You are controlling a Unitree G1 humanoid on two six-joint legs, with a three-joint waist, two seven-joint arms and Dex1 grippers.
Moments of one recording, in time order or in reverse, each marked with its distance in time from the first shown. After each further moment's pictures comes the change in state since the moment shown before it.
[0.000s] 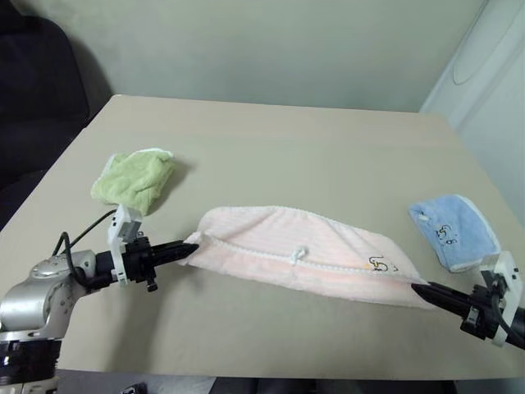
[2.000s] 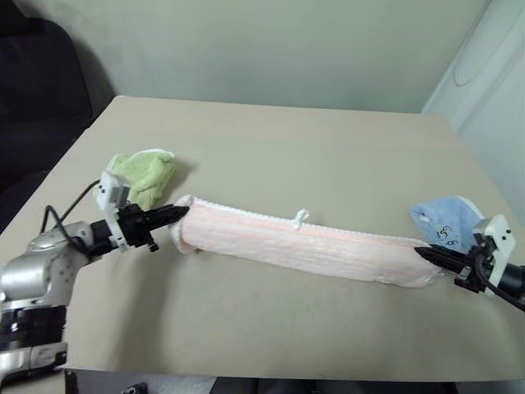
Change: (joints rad) left arm -0.263 -0.050 -0.066 0.235 0.065 -0.086 0.133; right arm -0.378 -0.066 0.194 0.304 -0.215 -0.155 -0.018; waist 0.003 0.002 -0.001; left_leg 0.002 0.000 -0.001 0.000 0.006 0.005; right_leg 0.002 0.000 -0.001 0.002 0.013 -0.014
